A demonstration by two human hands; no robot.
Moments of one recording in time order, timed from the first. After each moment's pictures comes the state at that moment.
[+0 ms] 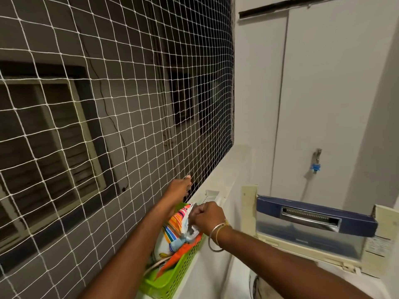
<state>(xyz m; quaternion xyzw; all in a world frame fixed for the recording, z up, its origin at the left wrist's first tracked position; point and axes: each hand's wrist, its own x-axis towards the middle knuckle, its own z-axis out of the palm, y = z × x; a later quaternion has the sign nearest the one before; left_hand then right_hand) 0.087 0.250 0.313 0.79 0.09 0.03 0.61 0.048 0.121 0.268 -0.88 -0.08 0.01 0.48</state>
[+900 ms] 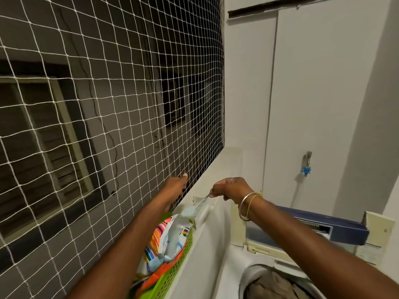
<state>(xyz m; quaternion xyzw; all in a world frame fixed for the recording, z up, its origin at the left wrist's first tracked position) 0.146 0.224 0.324 0.79 0.10 0.01 0.60 0.118 0.015 0.338 -0.74 -0.03 0.04 0.67</state>
